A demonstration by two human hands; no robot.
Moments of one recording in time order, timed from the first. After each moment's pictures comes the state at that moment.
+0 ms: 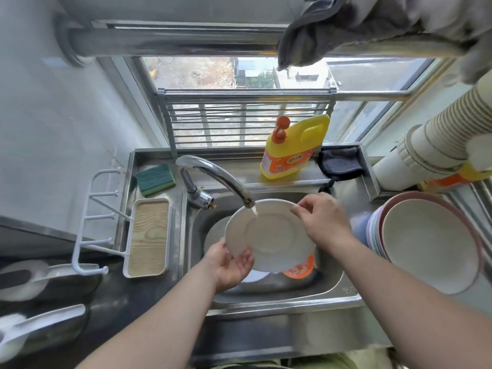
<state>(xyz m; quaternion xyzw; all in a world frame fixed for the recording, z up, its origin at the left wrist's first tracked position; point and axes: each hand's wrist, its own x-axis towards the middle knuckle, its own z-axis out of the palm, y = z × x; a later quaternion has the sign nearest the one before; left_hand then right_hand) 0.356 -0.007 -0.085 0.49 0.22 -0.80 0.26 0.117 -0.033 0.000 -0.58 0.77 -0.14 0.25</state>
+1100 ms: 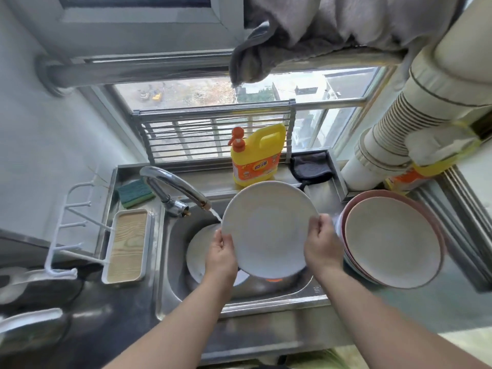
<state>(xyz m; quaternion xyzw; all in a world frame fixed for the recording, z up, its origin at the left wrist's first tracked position) 0.261 0.033 -0.041 0.66 -0.26 -0.59 0.39 0.061 0.038 0.008 -0.37 0.82 -0.30 0.31</state>
